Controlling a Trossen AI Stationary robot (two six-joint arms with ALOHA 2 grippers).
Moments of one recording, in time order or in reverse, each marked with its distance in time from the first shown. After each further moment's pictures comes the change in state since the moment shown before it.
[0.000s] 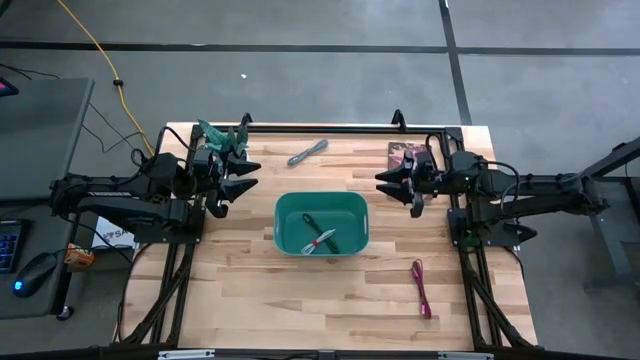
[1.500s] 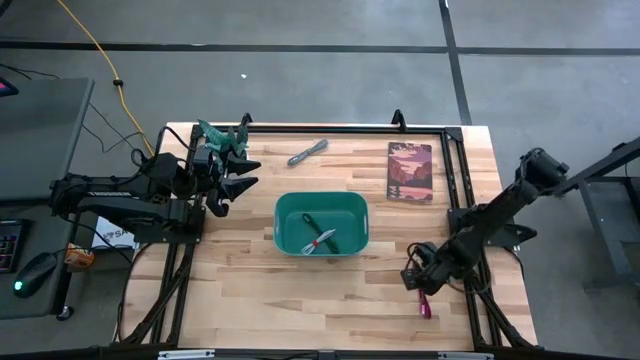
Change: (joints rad) left arm 0.000 0.000 0.000 0.000 -0.023 0.000; right arm 0.847 0.528 0.000 -0.756 -0.009 1.718
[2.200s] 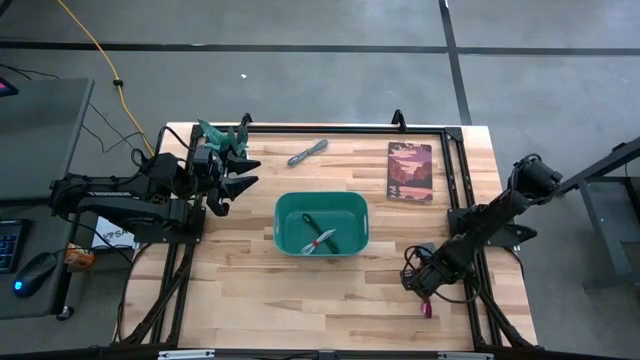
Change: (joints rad) left arm 0.000 0.000 0.000 0.000 -0.015 0.000; right arm 0.000 0.148 0.005 -0.036 -0.012 0.021
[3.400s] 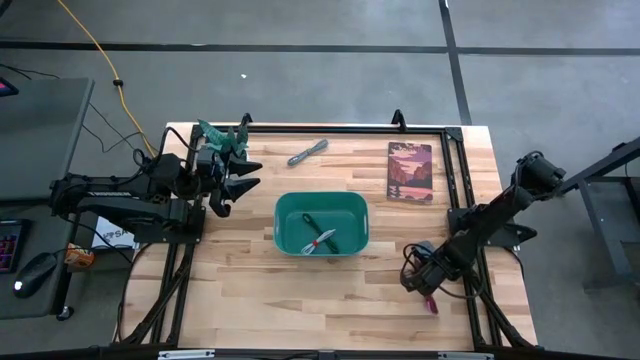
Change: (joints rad) left arm 0.000 0.000 0.000 -0.048 0.001 0.000; right arm -0.017 -0.082 -0.010 0.022 0.053 -0.163
